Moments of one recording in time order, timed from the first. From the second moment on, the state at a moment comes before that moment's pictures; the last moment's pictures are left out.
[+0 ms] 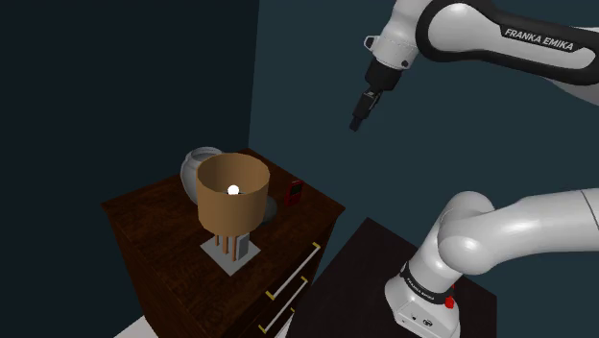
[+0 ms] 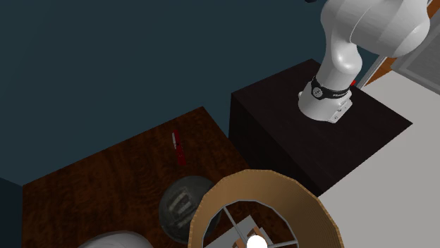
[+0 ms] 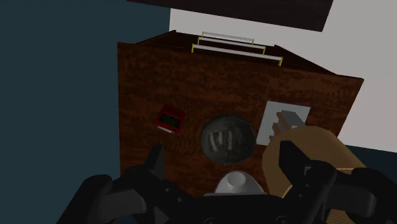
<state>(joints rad) 0.02 -0.79 0.02 -2.32 -0.05 1.69 -0.14</state>
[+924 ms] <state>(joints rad) 0.05 -0.58 -0.19 -2.50 -0.11 2.06 -0.48</state>
